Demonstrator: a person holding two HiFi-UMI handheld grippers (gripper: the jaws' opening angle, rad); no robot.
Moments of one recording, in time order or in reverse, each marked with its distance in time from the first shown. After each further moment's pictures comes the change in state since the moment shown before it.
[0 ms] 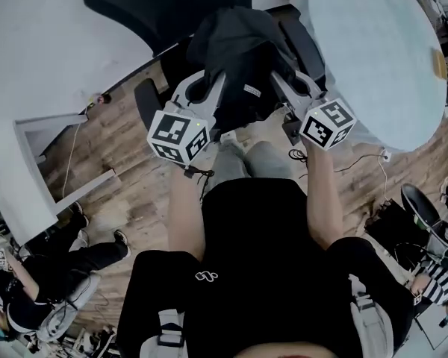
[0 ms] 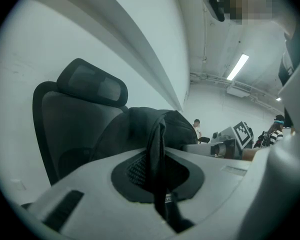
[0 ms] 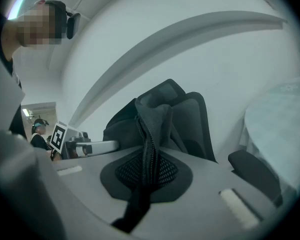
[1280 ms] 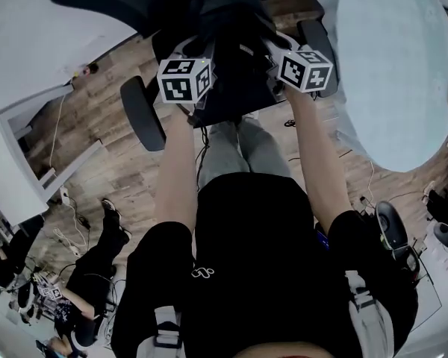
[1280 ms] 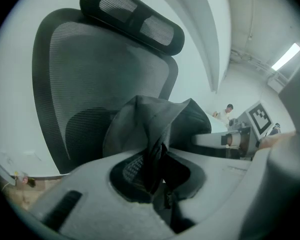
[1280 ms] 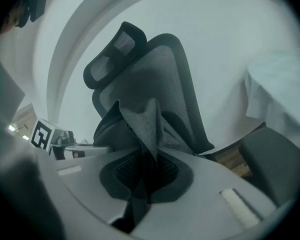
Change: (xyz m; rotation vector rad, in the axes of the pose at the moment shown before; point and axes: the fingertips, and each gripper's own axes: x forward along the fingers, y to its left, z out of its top) left arm 0.130 0.187 -0.108 -0.206 0.308 0.296; right arm 0.173 -0.169 -0.075 0.162 0.300 -0.116
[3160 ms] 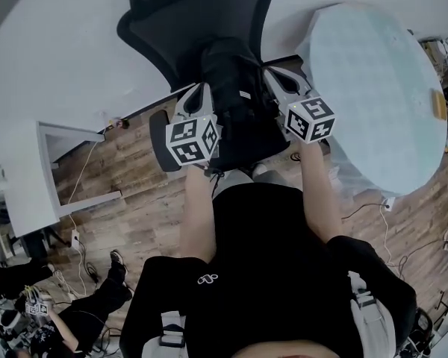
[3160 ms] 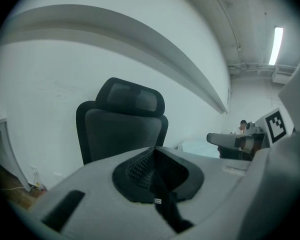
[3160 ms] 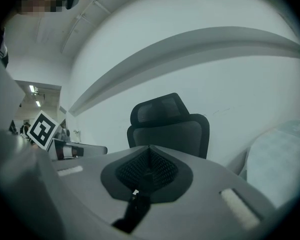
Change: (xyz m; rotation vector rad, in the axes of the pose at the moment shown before) left arm -0.195 -0.105 0.078 0.049 -0.419 0.203; right arm -0.187 0.140 0.094 -0.394 -0.360 0.079
